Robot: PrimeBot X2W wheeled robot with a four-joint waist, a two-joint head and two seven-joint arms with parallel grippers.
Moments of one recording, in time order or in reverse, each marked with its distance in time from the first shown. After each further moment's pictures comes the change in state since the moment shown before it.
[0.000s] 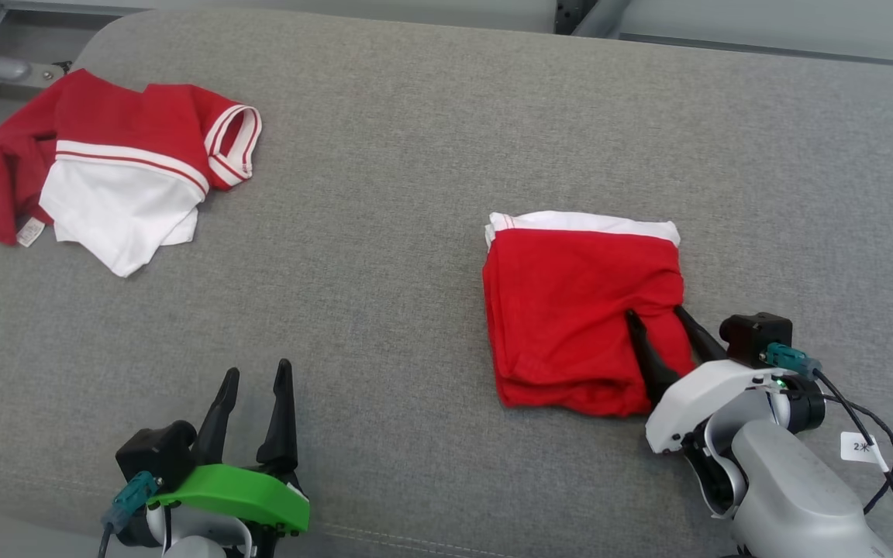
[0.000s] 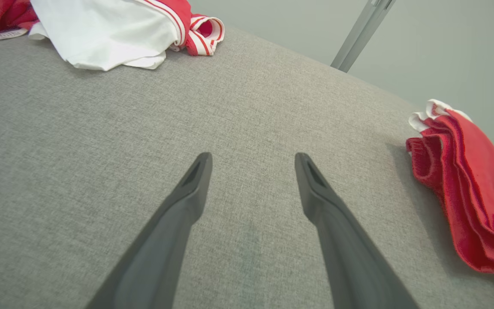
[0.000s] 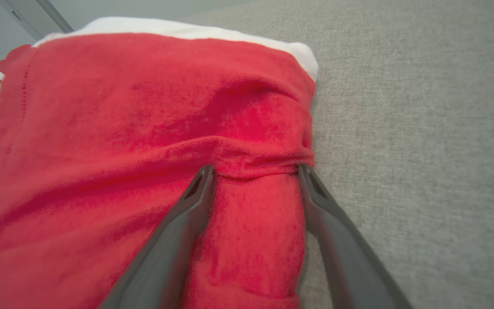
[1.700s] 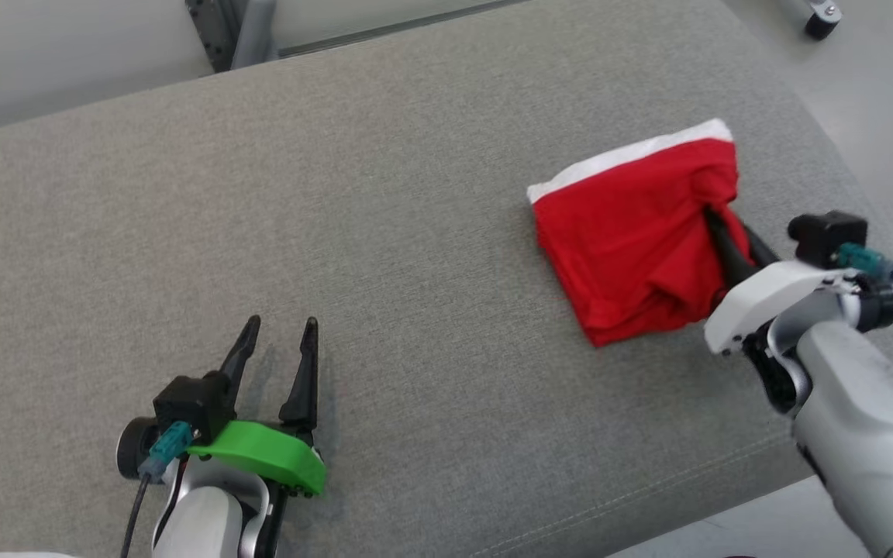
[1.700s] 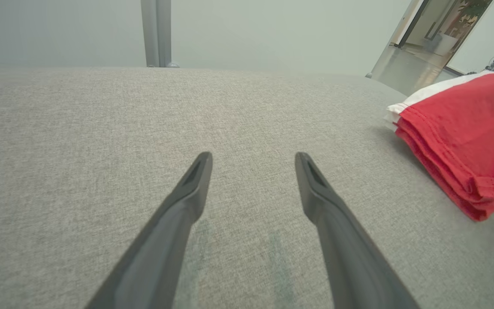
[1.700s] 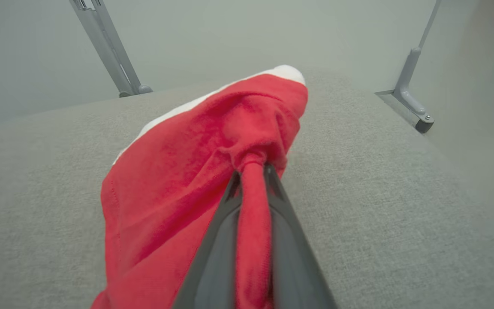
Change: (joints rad) left arm -0.086 0.001 -0.034 0.008 0.180 -0.002 0.000; right arm -0.166 -0.114 -0.006 0.012 0.029 0.001 0.002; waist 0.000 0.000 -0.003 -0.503
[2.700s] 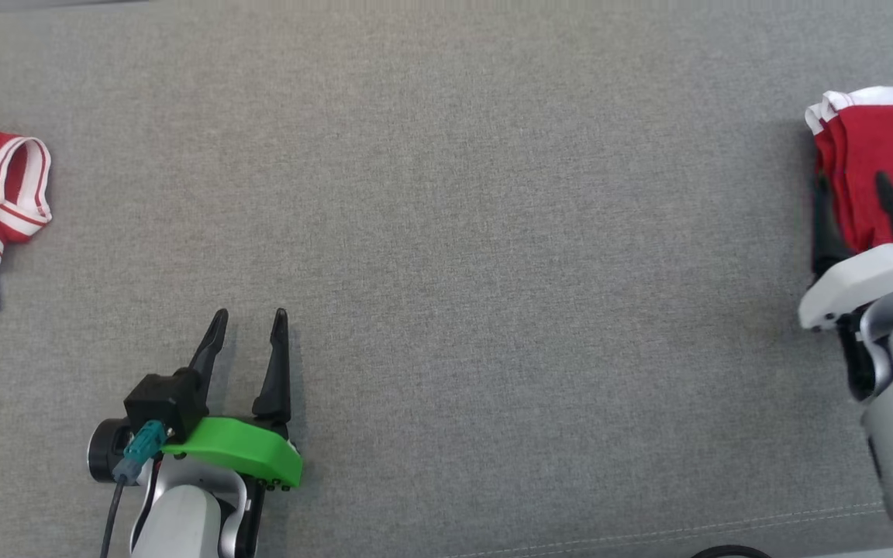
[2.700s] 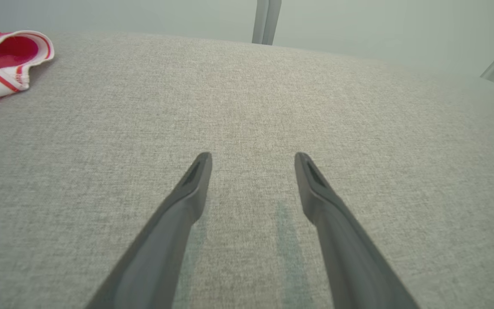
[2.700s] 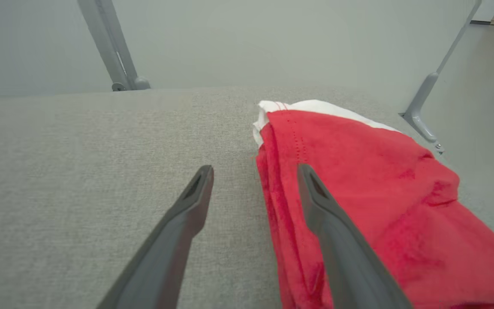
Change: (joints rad) left arm -0.014 0.000 0.070 -0.017 0.049 0.007 0.000; right arm -0.011 -0.064 -0.403 0.010 -0.271 0.000 0.000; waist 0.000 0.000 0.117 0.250
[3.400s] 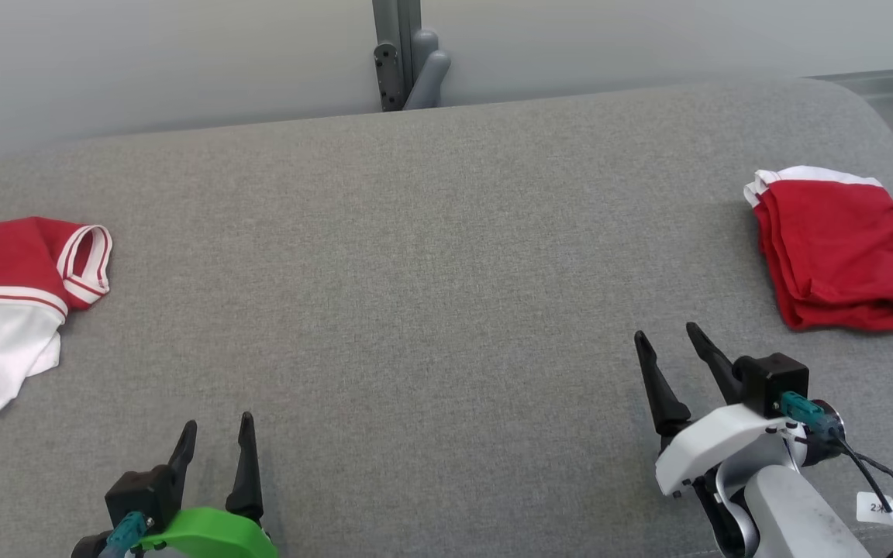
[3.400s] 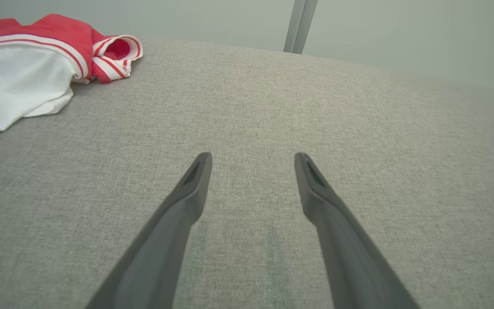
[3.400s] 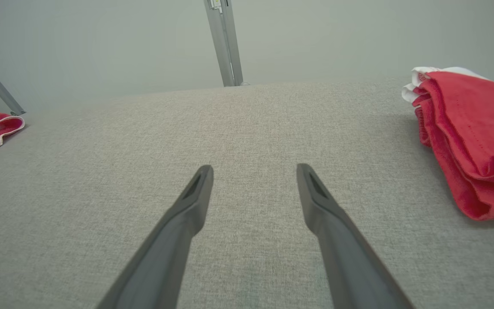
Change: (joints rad) left arm 0.159 0.000 0.076 0.049 -0.020 0.034 0.000; right arm 0.365 0.212 0.231 -0.289 -0.001 0.000 0.000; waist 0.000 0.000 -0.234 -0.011
